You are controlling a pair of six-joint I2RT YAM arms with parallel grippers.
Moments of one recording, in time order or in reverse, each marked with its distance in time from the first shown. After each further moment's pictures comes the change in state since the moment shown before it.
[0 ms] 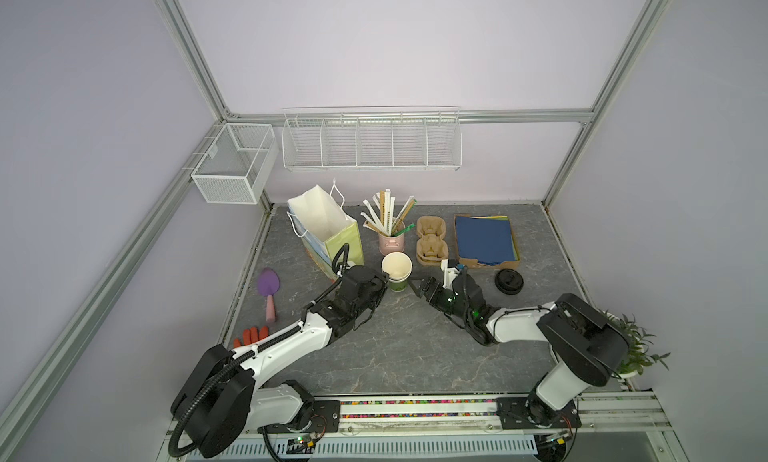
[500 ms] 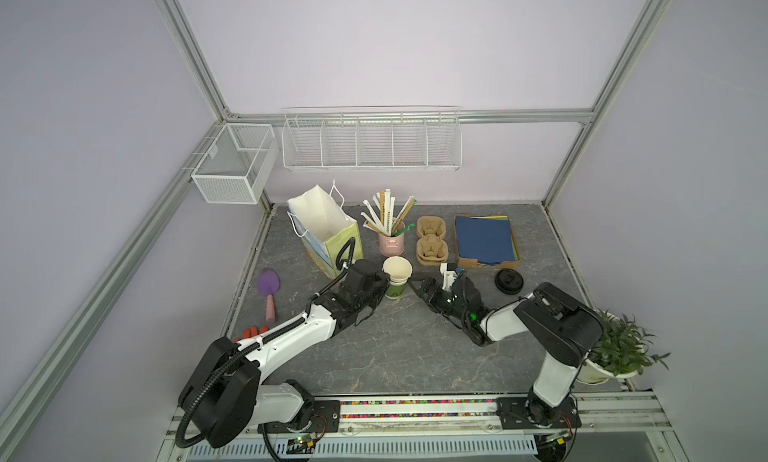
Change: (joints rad) left arm 0.008 0.054 0.071 -0.102 0.019 0.017; right arm -0.025 0.180 -0.020 0.216 -0.057 0.117
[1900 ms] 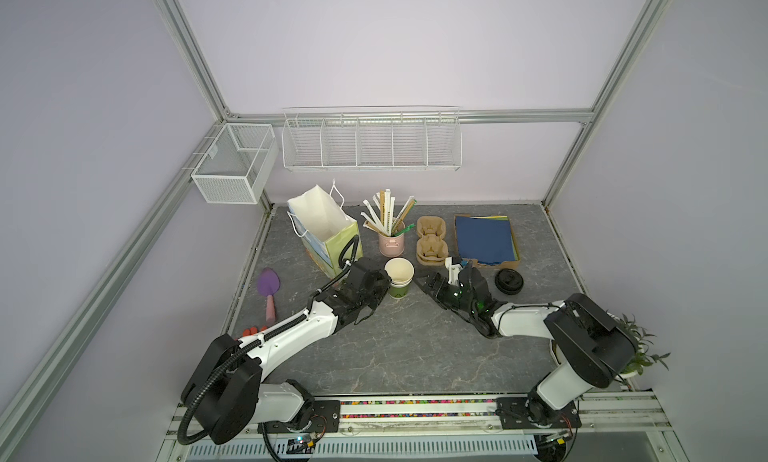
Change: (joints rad) left arm 0.003 0.015 0.048 -0.097 0.014 0.036; right arm -0.064 -0.196 0.020 -0.314 -0.065 -0.089
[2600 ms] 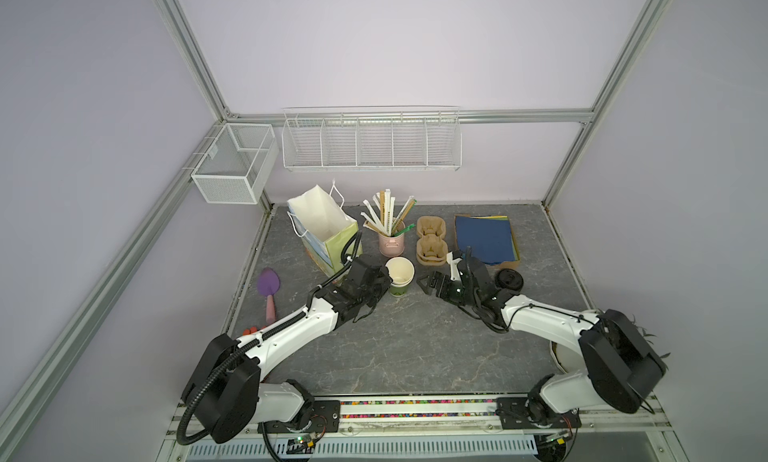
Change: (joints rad) left arm 0.000 0.010 0.044 -0.070 0.005 0.093; right arm 0.002 -0.132 0.164 -0.484 0.039 -0.219
